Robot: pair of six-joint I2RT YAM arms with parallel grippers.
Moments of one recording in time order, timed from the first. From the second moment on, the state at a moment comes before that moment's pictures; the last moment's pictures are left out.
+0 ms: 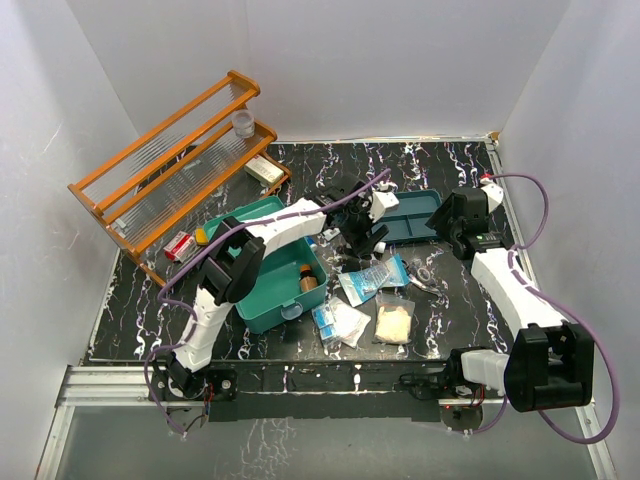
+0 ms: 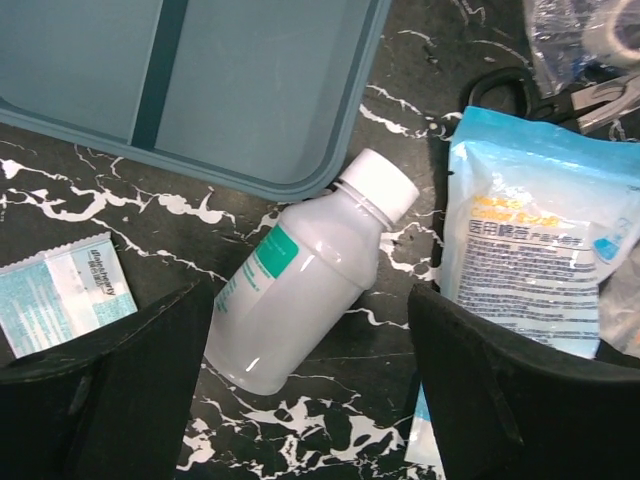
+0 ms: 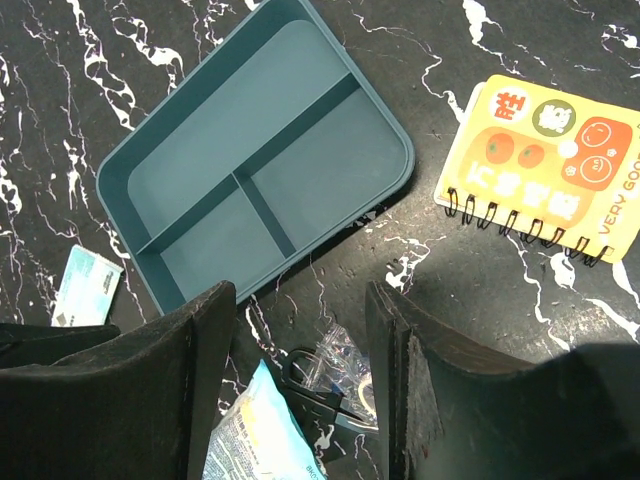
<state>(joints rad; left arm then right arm) -0.79 2.22 1.79 -0.47 0.31 0.27 0.07 1.19 0.81 -0.27 0.23 0.62</state>
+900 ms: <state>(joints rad) -0.83 2.27 1.79 -0.48 0.16 0.22 0.07 1.22 0.82 -0.27 0.23 0.61</state>
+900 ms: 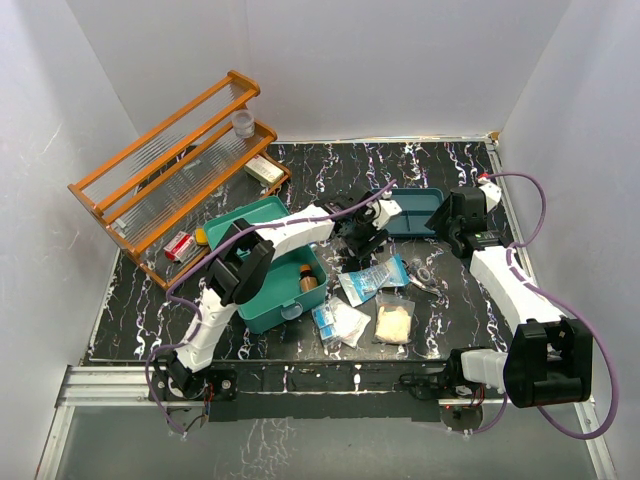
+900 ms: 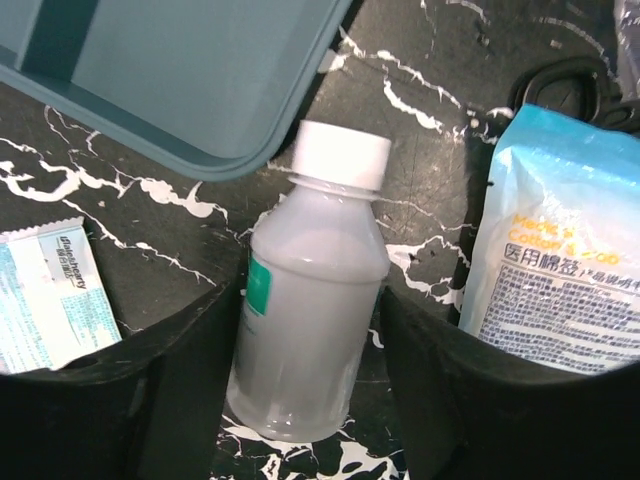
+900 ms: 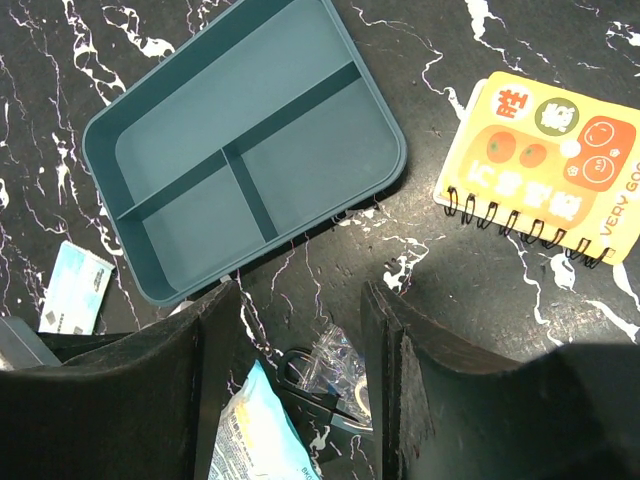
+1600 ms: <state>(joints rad) -0.84 2.03 1.63 -0.53 0.10 0.07 0.09 1.22 0.84 -0.27 0.24 0.60</state>
